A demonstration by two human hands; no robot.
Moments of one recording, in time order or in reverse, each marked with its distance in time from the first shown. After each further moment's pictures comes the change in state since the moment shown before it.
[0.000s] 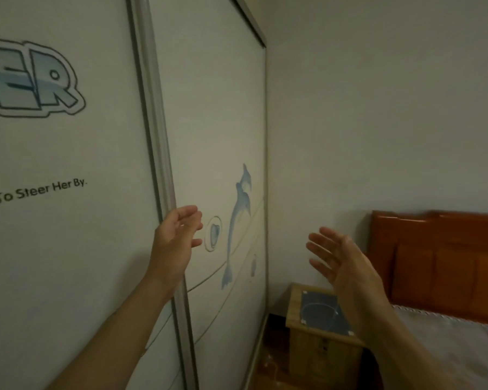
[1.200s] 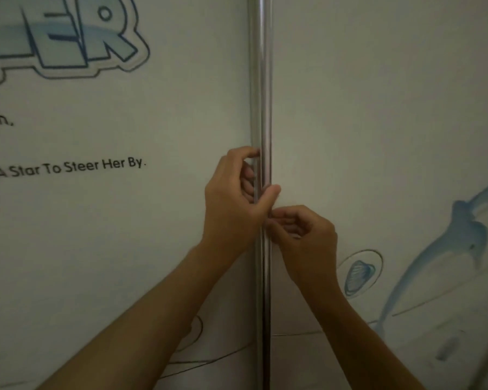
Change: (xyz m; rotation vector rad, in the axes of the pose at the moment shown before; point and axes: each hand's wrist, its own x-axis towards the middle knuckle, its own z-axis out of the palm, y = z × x) left_hand 0.174 -0.052 -0.019 1.095 0.655 0.544; right_hand 0.246 0.173 0.256 -0.008 -0.734 -0.314
